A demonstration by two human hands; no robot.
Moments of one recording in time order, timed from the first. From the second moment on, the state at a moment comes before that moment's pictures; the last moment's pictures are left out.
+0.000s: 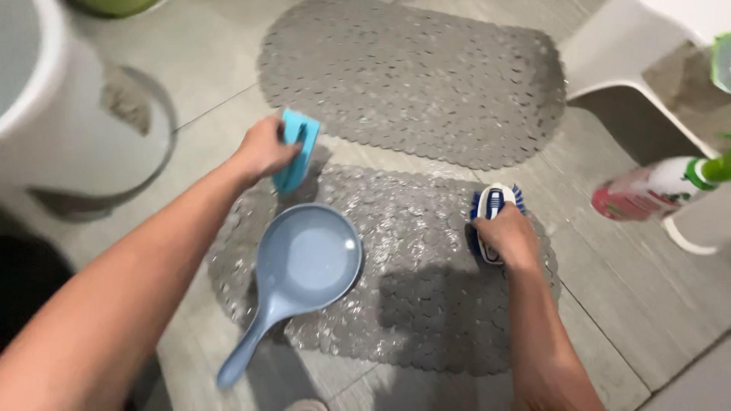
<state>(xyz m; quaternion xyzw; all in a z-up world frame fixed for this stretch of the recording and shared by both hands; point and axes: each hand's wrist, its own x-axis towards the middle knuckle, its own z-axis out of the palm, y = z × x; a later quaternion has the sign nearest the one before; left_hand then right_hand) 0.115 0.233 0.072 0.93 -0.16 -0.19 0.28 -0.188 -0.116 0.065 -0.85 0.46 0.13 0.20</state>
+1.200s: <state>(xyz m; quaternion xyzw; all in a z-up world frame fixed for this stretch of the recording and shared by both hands) -0.100 0.334 0.096 0.92 -0.14 0.01 0.35 -0.244 0.052 0.059 -0.55 0.29 0.40 0.67</state>
